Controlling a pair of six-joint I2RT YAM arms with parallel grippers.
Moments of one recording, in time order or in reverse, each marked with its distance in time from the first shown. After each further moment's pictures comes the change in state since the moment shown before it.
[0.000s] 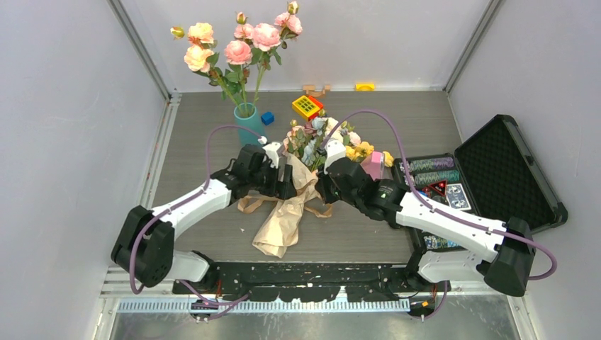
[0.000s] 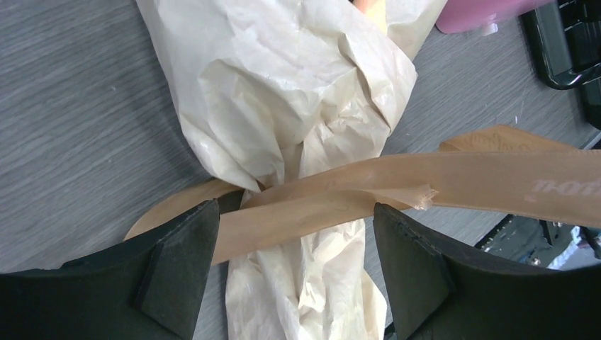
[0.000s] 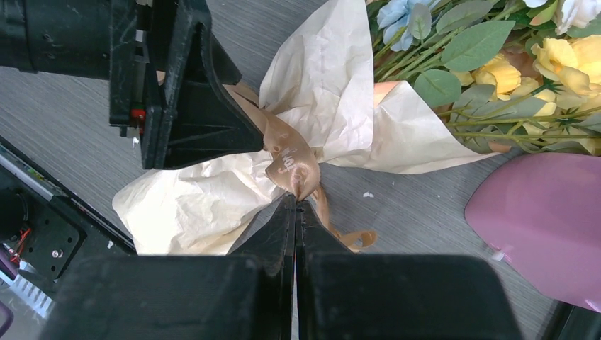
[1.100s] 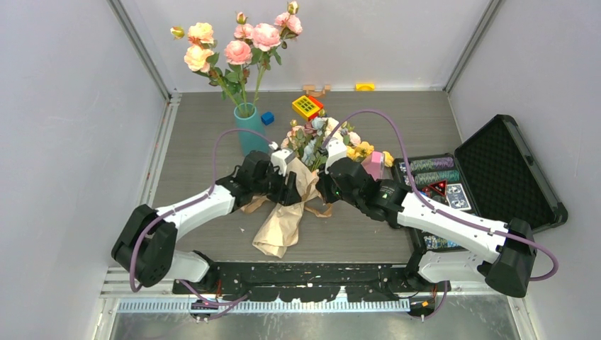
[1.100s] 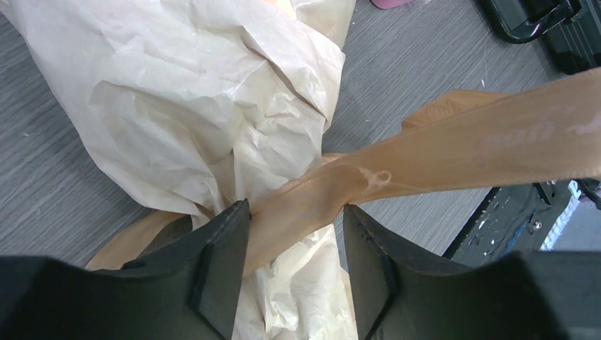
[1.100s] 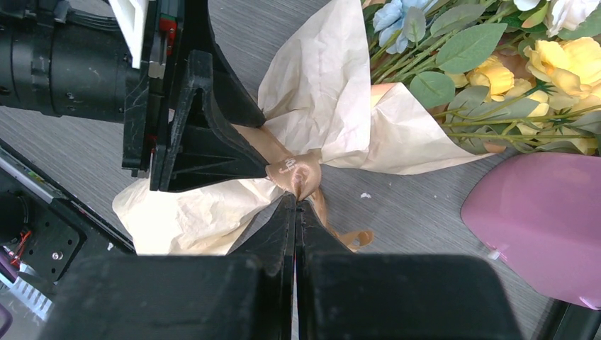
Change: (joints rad) left arm -0.074 0.020 -0.066 0.167 0.092 0.072; right arm 0.000 -0.014 -0.002 -0.005 0.010 0.000
